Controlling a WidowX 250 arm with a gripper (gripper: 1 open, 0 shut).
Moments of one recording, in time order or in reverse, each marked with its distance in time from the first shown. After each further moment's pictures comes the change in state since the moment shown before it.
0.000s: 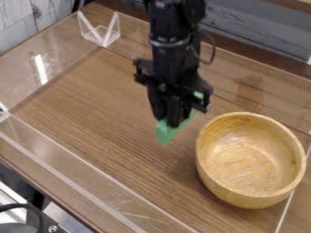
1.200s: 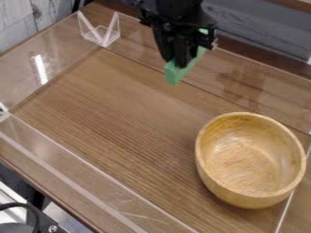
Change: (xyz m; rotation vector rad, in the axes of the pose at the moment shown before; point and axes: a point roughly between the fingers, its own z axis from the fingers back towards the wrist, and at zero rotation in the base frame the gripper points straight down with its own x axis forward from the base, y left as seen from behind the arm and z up) arm 0.045 0.026 0.040 0.033 -0.190 0.000
